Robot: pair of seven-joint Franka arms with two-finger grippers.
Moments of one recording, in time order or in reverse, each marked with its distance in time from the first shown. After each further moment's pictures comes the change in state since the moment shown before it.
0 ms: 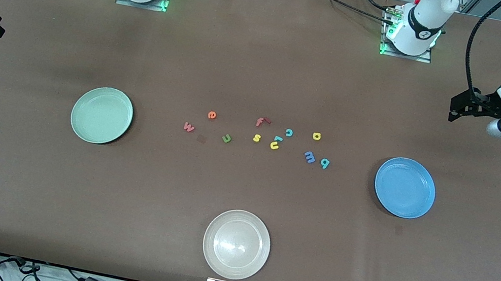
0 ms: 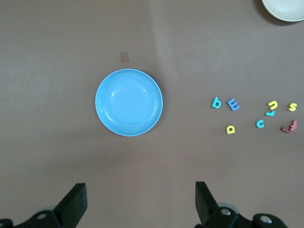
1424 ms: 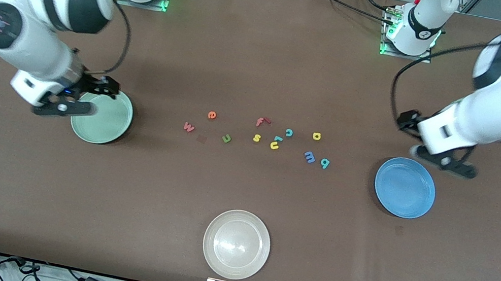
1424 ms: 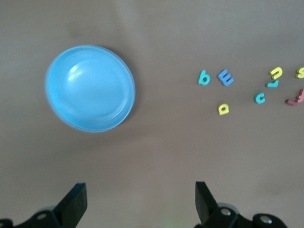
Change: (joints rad) left arm -0.017 0.264 -0.118 0.024 0.000 0.034 0.000; right arm 0.377 0.341 0.016 -0.005 0.040 0.208 -0.001
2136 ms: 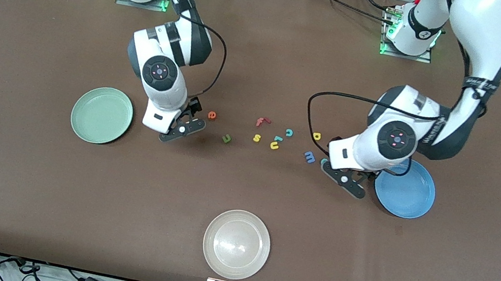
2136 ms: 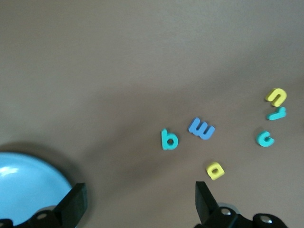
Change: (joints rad) left arm -0.143 0.271 -0.025 -0.044 0.088 0.411 0.107; right arm 0.266 0.262 0.000 0.001 0.000 0.285 -0.034
